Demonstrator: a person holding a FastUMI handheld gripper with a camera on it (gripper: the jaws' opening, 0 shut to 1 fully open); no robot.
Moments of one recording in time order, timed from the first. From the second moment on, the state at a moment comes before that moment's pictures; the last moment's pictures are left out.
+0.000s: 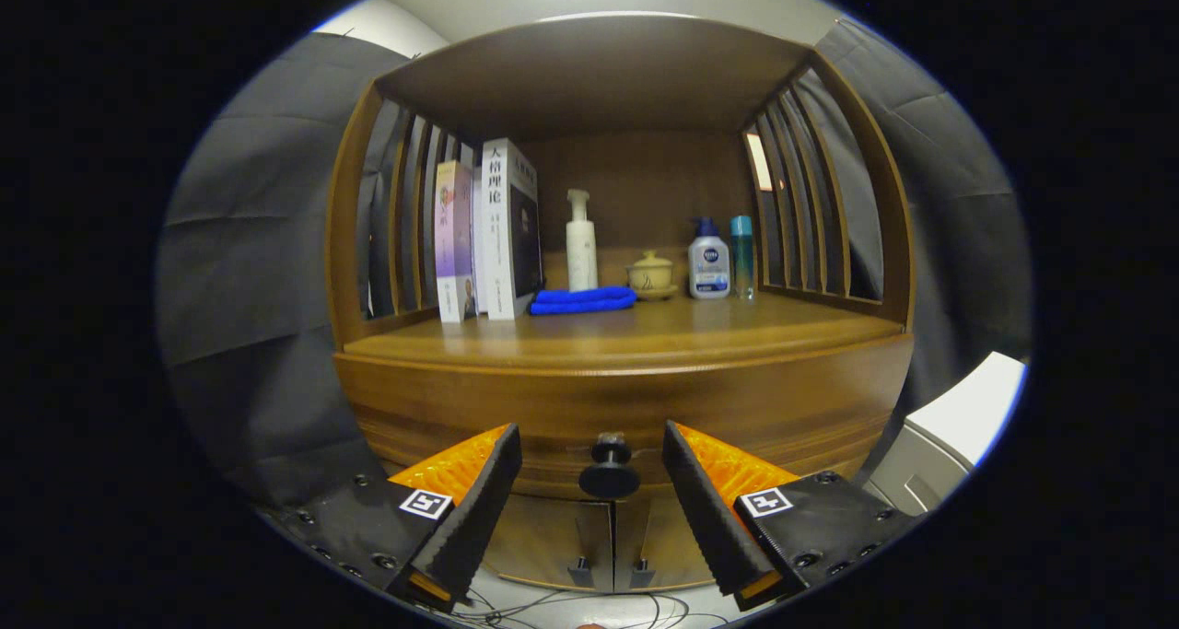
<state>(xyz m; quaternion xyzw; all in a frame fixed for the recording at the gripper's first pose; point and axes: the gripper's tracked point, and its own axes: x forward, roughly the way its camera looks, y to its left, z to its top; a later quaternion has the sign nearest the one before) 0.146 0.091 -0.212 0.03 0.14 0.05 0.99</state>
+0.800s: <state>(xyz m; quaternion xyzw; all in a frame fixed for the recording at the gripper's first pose) 0.163 0.085 -0.255 0.03 0.18 0.03 0.98</state>
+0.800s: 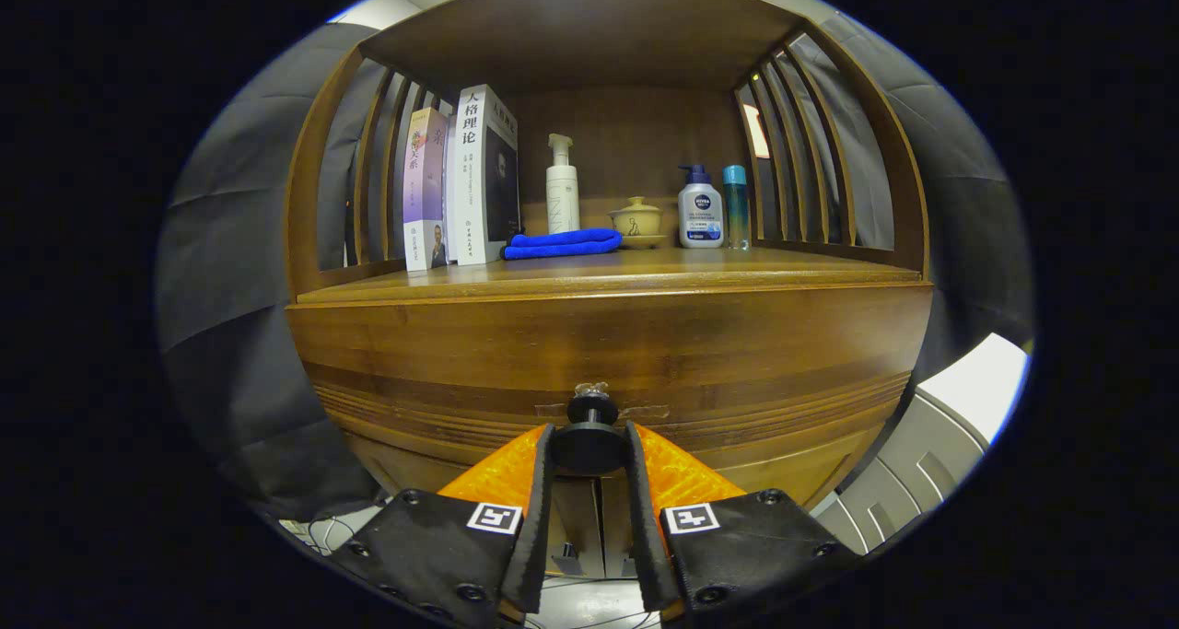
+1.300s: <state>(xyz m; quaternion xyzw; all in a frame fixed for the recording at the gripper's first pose) 0.108 0.082 -0.250 0.03 0.18 0.04 0.98</state>
